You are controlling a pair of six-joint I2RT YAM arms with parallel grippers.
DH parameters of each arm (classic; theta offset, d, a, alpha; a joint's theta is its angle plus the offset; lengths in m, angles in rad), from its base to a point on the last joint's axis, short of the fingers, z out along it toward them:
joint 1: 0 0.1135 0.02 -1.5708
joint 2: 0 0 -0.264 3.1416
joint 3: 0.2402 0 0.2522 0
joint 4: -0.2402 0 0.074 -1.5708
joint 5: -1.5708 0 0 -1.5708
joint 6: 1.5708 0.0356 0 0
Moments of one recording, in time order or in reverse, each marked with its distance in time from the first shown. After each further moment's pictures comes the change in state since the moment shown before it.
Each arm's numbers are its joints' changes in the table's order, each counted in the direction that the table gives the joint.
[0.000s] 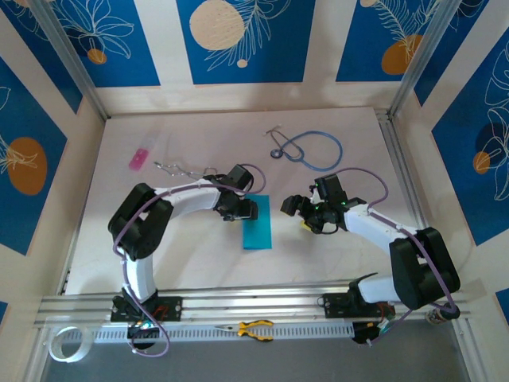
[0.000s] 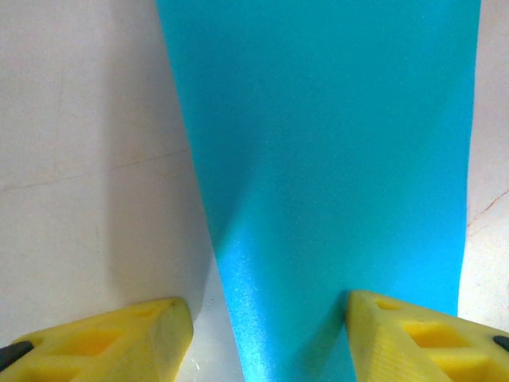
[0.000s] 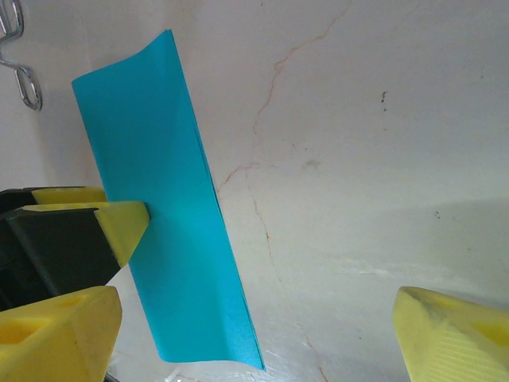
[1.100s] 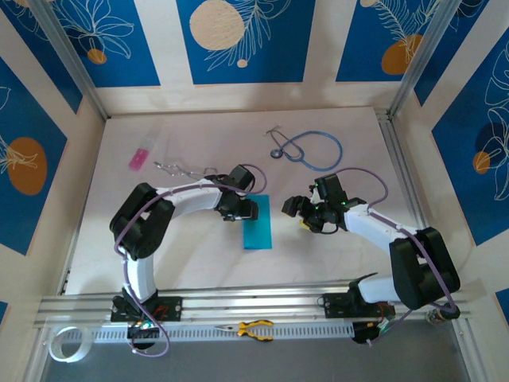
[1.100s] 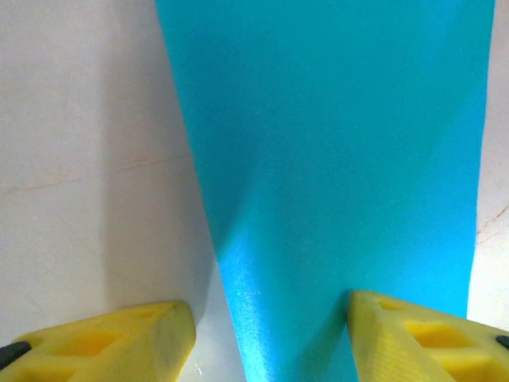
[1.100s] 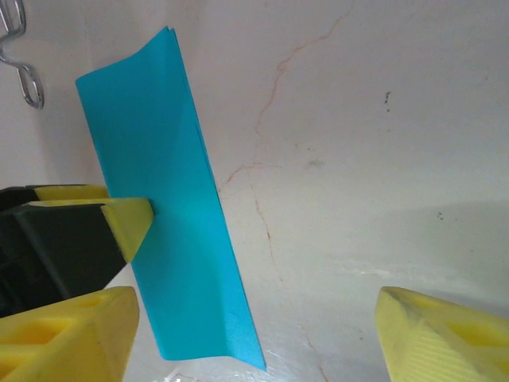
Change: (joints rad) left arm -0.010 0.012 0.011 -0.010 0.023 -0.012; right arm 0.000 0.000 0.000 0.008 0.005 -0.002
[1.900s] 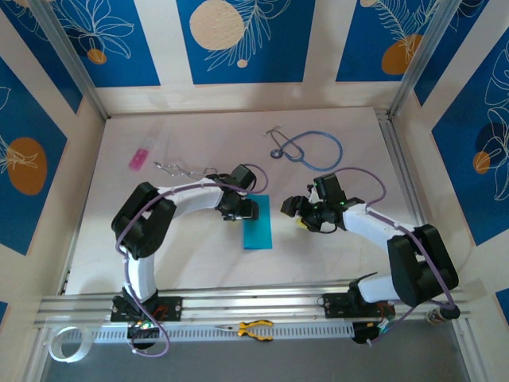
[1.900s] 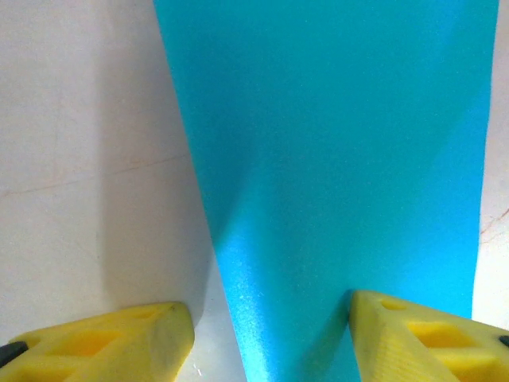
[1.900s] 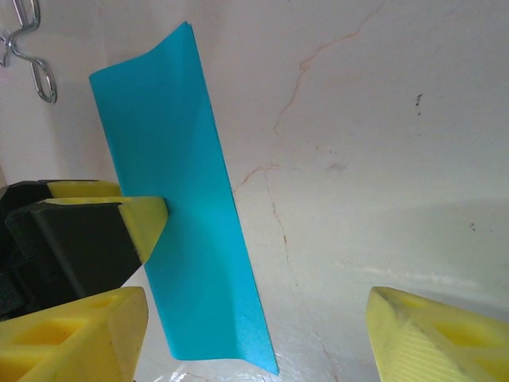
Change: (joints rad) left arm -0.007 0.013 0.021 -0.023 0.006 0.013; right arm 0.005 0.024 -0.001 0.033 0.027 0.002
